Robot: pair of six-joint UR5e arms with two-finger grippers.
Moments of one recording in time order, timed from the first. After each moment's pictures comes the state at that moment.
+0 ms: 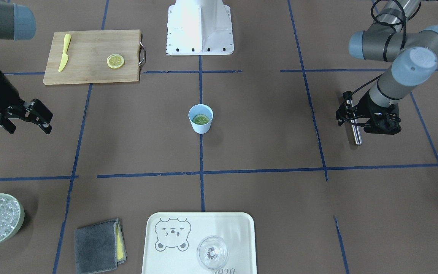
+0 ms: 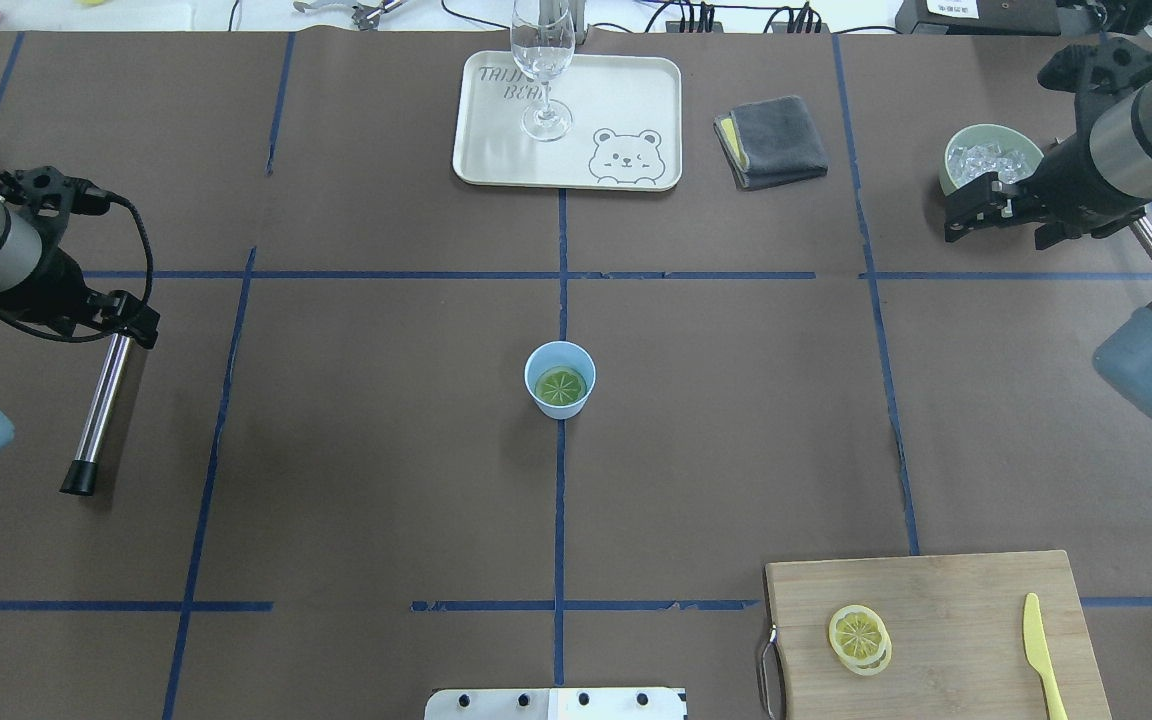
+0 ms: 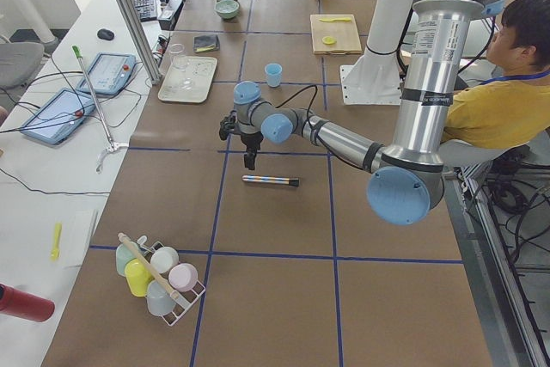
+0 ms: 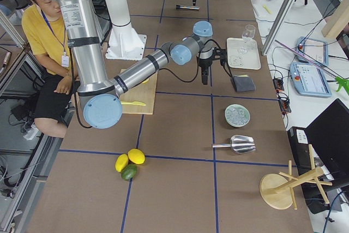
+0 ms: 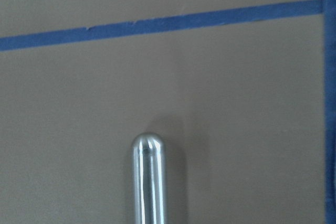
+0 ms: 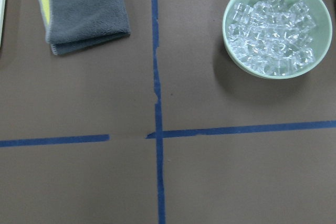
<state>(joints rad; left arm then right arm) -0.96 -1.70 -1.80 -1.77 -2.15 -0.63 1.04 -1.39 1.94 -1.49 2.11 0.85</state>
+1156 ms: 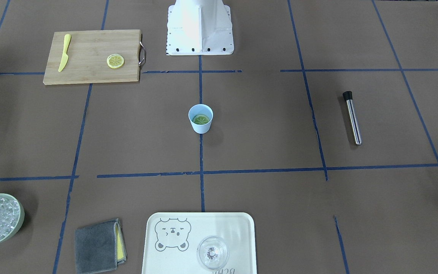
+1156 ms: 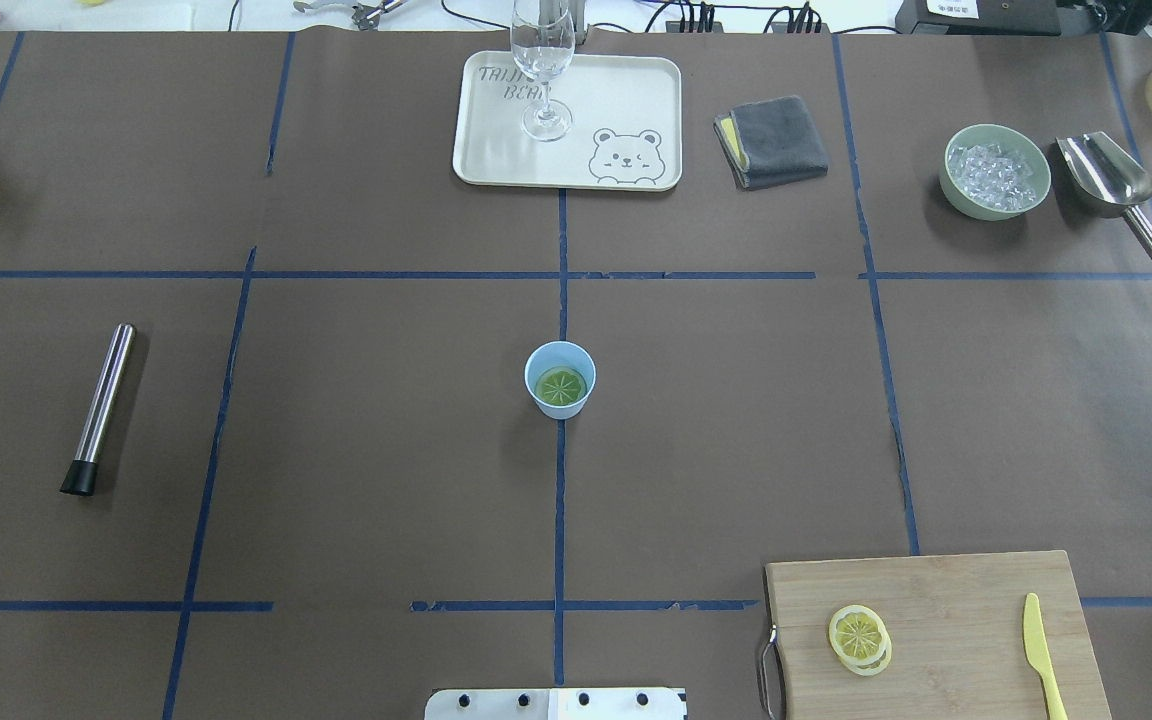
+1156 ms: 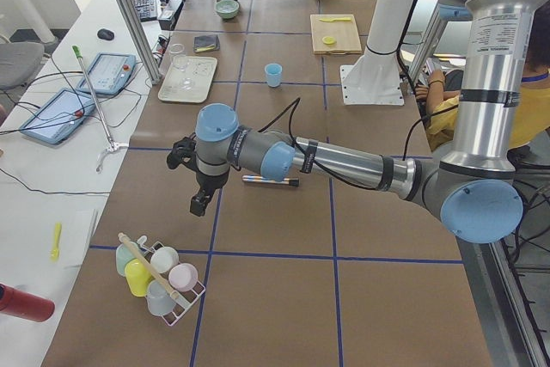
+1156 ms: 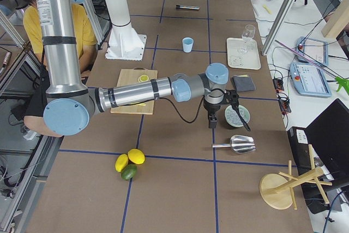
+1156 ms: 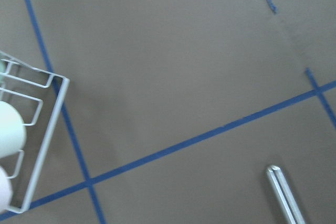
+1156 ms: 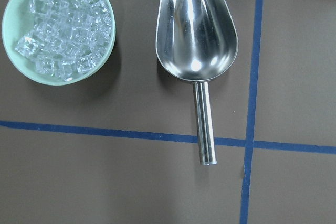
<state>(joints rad) -1.53 -1.63 -1.70 -1.72 -2.30 0.05 1.45 -1.44 1.55 -1.50 2.38 0.16</state>
